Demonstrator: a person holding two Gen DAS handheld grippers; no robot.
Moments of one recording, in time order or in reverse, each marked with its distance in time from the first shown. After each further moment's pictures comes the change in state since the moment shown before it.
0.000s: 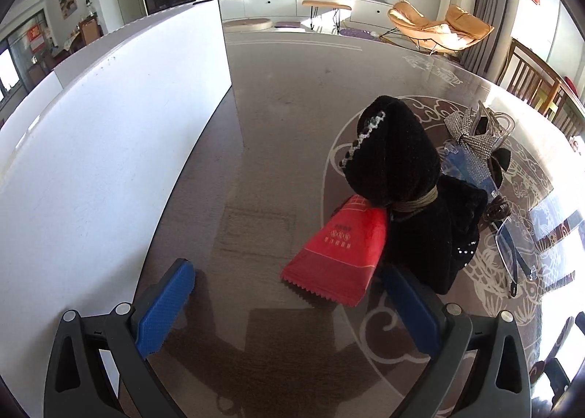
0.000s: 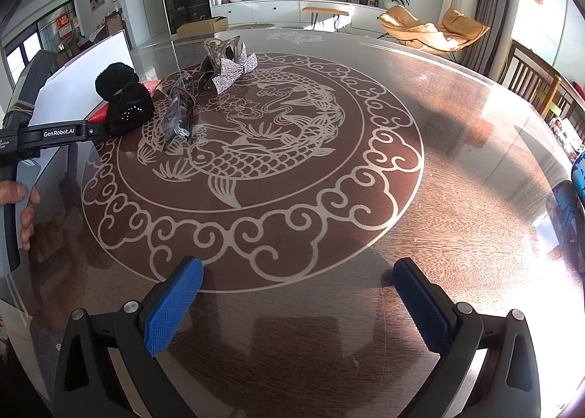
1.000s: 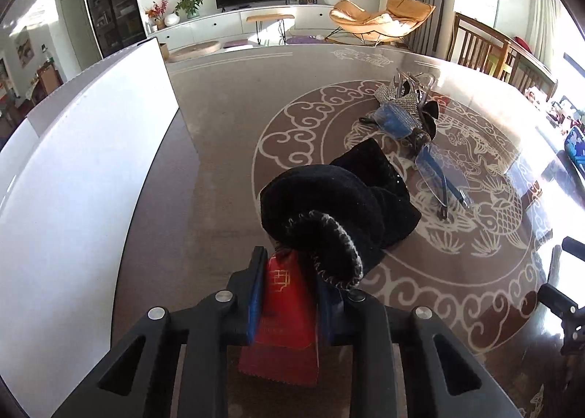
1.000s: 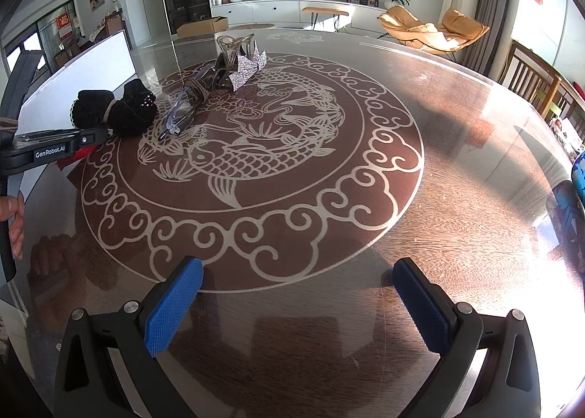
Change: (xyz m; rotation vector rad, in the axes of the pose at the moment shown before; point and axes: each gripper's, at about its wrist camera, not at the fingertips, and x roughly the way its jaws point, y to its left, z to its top) left arm -0.043 -0.020 -0.034 0.184 -0.066 -0.086; right arm 0.000 0.000 0.000 0.000 0.000 0.001
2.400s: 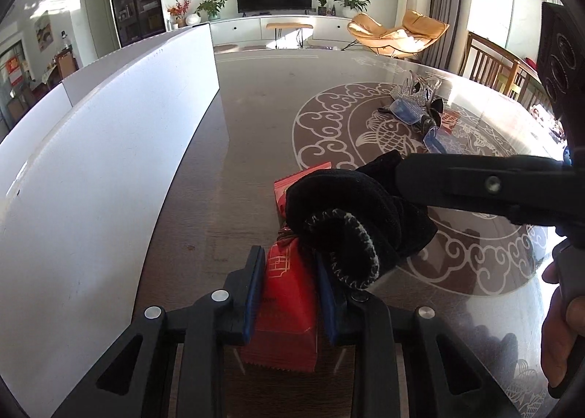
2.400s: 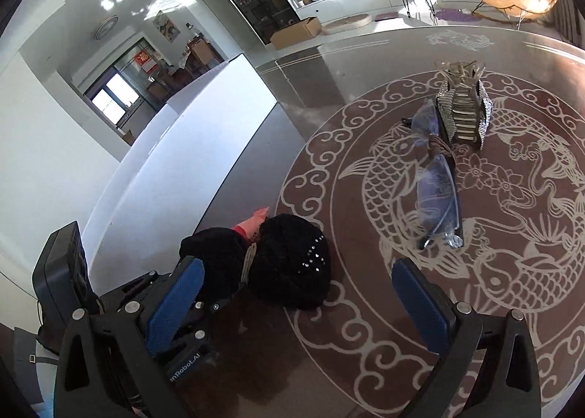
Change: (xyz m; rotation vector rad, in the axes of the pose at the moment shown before) left arm -0.017 0.029 -0.032 -0.080 -0.045 -0.002; right arm 0.044 0.124 0.099 0.075 0.038 0.559
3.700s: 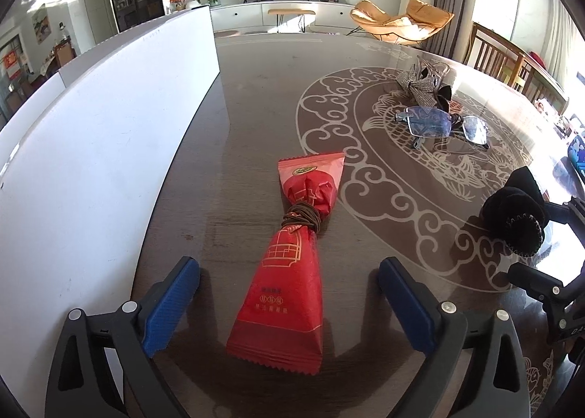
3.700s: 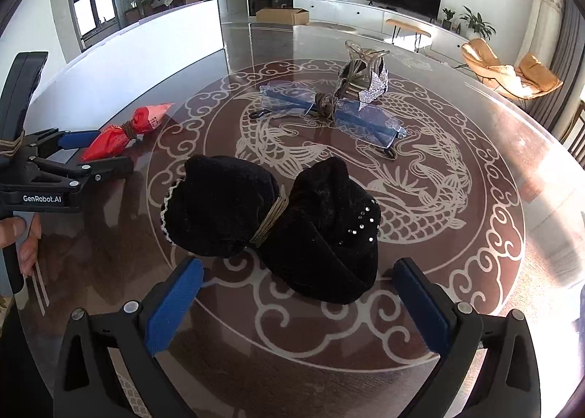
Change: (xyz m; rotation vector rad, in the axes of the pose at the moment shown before) left arm 0.007 0.001 0.001 0.000 0.068 0.004; right arm -0.065 -0.053 -0.081 -0.325 0.040 -0.374
